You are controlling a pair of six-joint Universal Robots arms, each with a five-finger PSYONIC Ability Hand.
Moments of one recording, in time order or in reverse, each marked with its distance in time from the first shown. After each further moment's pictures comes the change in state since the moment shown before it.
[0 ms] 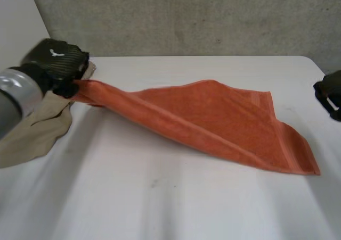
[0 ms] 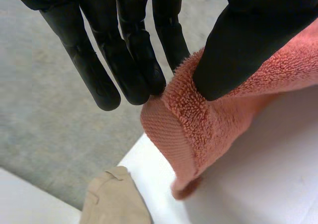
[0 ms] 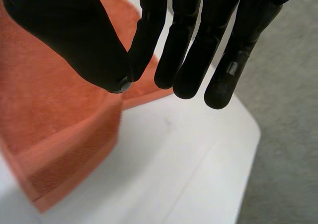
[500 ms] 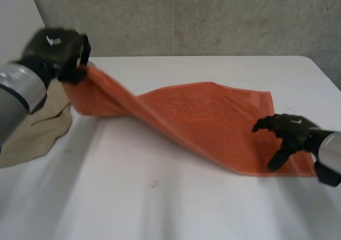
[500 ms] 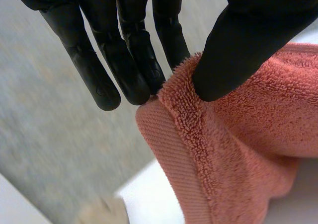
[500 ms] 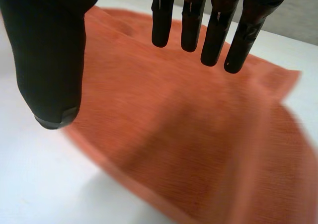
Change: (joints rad) left arm -0.016 0.006 -0.028 0.180 -0.004 -0.243; right arm 0.135 0.082 0.362 -0.335 -0.099 0.534; left_hand 0.000 0.002 0.003 0.001 0.000; right_hand -0.665 -0.794 -0.808 -0.825 -0.812
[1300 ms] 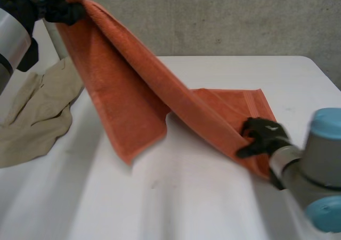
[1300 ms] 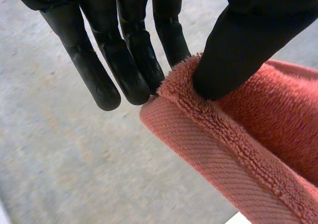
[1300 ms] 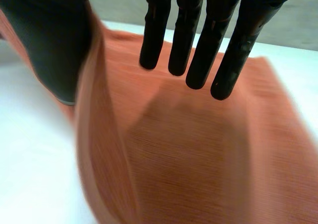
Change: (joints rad) left arm -0.152 0.105 0.170 0.002 -0.162 -0.110; right arm 0.307 0.186 0.026 -0.423 0.464 0.375; left_hand 0.000 0.000 0.000 0.000 0.000; right_hand 0.291 0.336 0.346 0.353 0.332
